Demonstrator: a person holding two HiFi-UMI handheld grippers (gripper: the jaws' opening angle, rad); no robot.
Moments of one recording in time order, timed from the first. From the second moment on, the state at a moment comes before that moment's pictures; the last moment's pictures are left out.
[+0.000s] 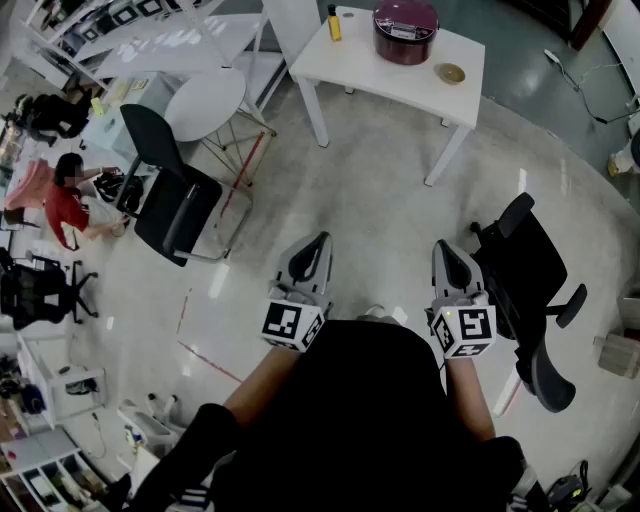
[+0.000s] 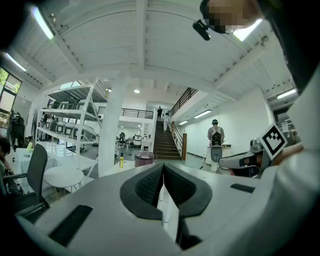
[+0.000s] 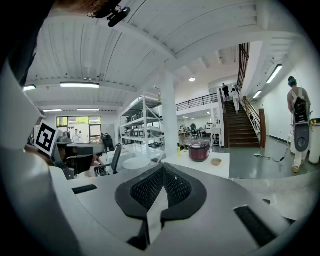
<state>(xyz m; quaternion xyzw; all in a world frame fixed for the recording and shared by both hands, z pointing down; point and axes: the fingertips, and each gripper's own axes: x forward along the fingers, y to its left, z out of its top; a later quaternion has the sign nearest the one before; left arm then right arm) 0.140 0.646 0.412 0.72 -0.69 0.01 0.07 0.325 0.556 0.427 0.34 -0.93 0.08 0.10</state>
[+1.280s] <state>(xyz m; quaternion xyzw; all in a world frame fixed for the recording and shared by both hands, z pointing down) 0.156 0.654 0.445 0.74 -0.66 0.01 0.13 0.360 0.555 0.440 0.34 -0.93 0.12 0.10</state>
